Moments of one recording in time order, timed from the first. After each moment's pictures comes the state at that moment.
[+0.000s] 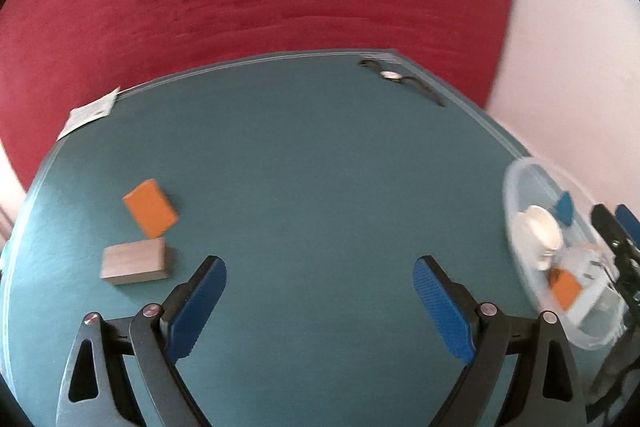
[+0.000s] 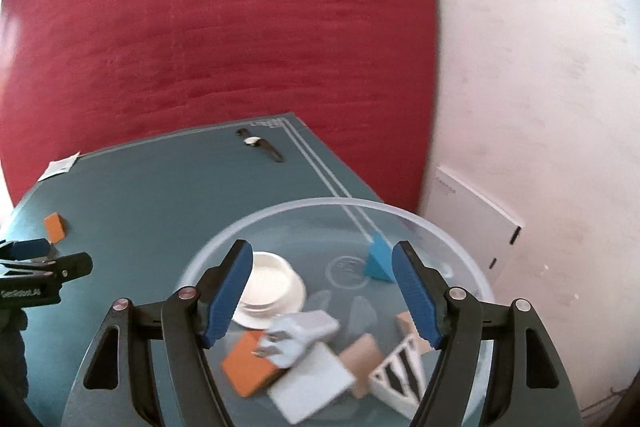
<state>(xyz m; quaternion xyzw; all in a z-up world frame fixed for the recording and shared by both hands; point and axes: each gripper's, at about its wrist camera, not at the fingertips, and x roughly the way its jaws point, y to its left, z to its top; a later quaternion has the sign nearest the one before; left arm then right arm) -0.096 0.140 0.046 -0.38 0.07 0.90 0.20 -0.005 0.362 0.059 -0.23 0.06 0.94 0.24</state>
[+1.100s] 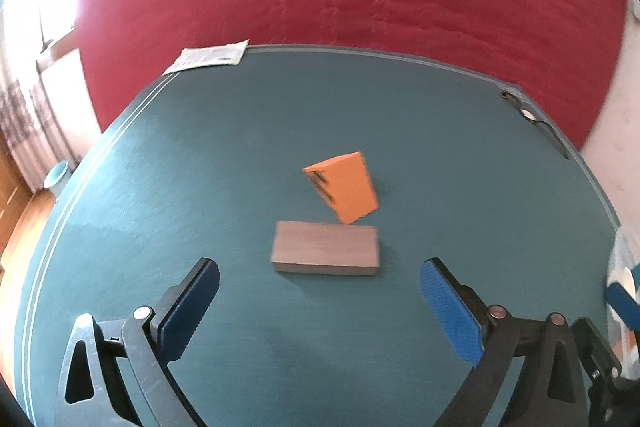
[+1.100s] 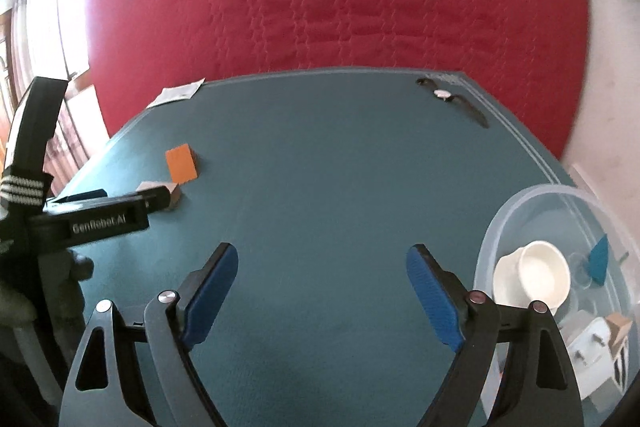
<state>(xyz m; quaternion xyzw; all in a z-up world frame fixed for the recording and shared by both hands) -0.126 0.039 0.030 -0.40 -0.01 0.92 0.04 -0.073 0.237 0.028 -0.32 0.04 0.95 0.02</state>
